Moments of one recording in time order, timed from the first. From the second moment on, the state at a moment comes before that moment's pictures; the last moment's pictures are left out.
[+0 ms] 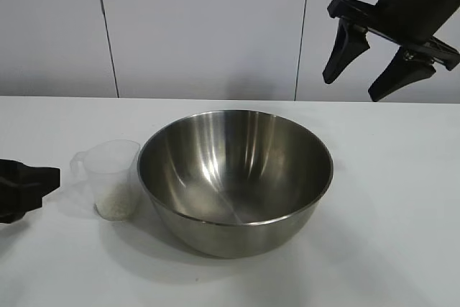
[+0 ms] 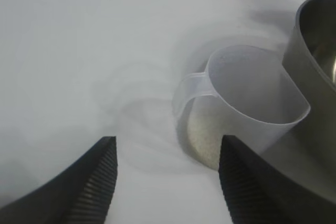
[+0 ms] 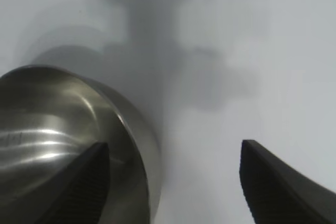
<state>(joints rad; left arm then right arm) -0.27 1.87 -0.20 0.12 -1.14 -0.10 0.07 1.82 -1.39 0.47 0.90 -0.20</state>
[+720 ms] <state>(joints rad) -0.27 2.07 -0.36 0.10 -1.15 0.00 0.07 1.82 -1.39 0.51 0.89 -0.20</state>
